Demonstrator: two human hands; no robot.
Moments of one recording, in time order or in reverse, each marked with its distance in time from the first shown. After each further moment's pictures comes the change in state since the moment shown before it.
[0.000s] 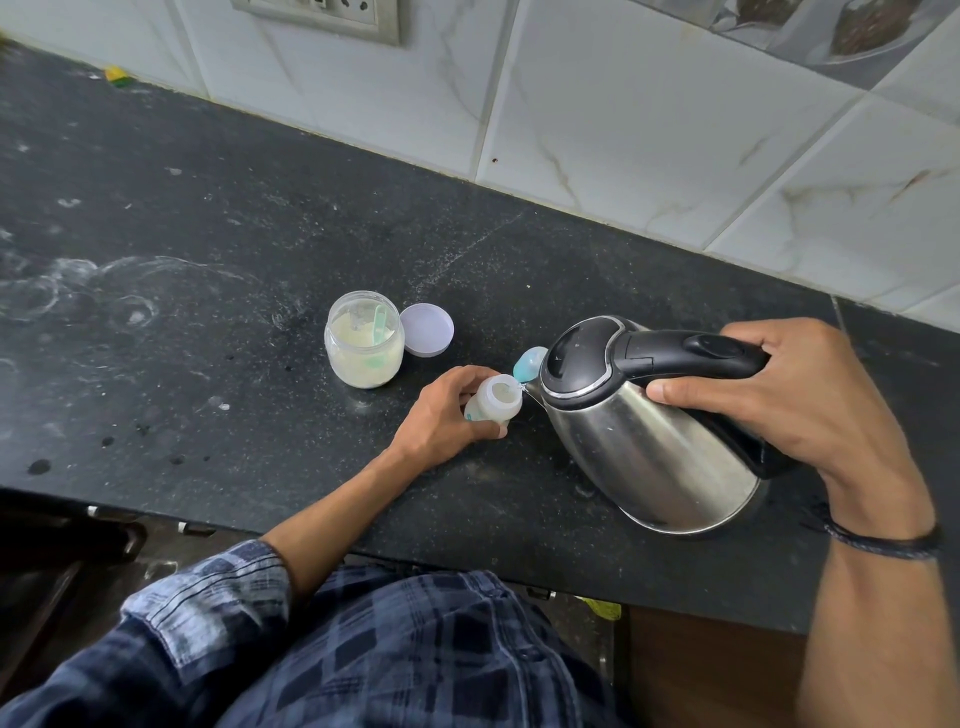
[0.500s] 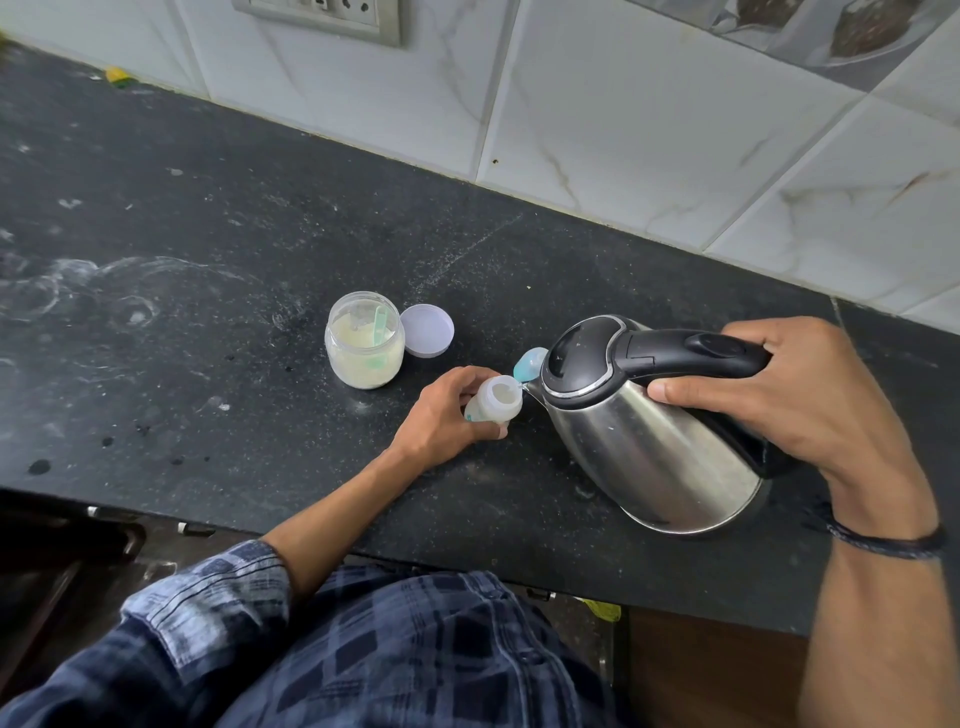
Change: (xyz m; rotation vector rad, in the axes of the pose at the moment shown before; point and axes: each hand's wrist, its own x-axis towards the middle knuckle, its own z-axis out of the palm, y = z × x) left_hand 0.001 0.001 0.000 -0.005 -0.006 -0.014; right_hand -0.001 -0.003 -0.002 0.002 -0.005 0.022
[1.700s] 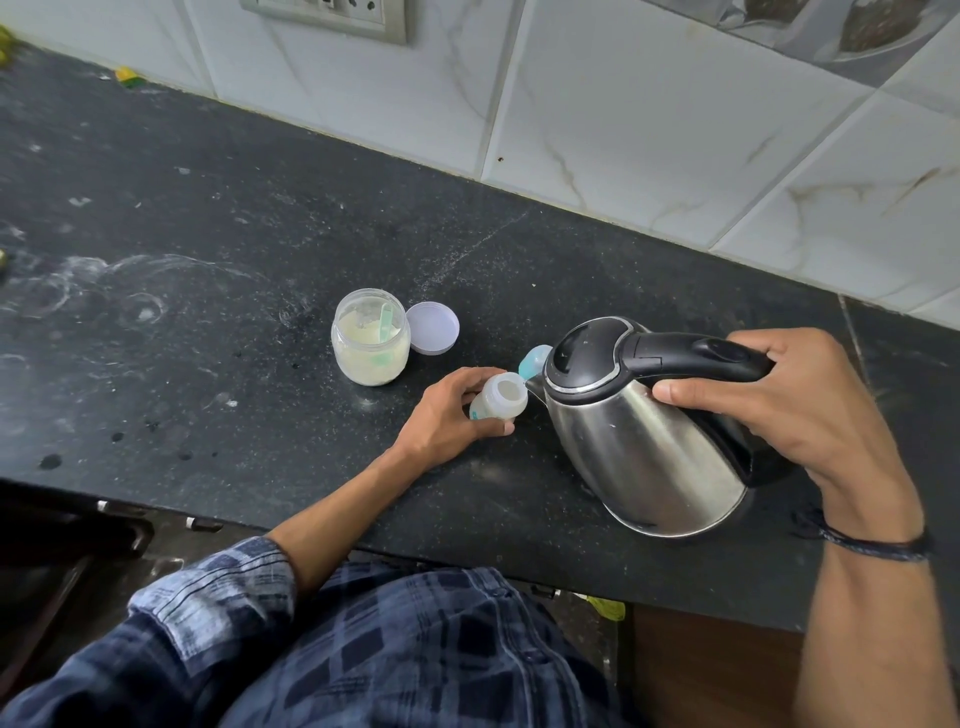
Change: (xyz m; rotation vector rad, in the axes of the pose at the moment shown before) left_hand -0.004 -0.003 -0.001 -0.025 -0.016 0.044; right_hand 0.005 0.022 0.012 0.113 0.007 -0.030
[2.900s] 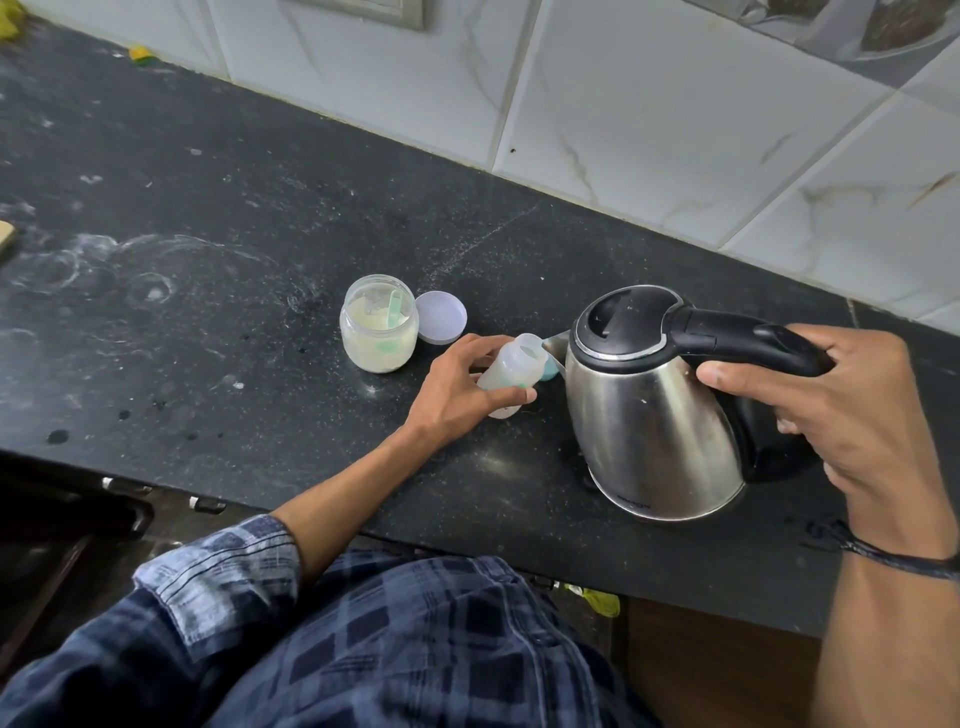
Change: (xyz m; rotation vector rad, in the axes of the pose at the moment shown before) left_hand 0.000 0.028 -0.001 -0.061 0.148 0.078; right_hand -0.003 0.018 -0.005 0.270 0.127 -0.051
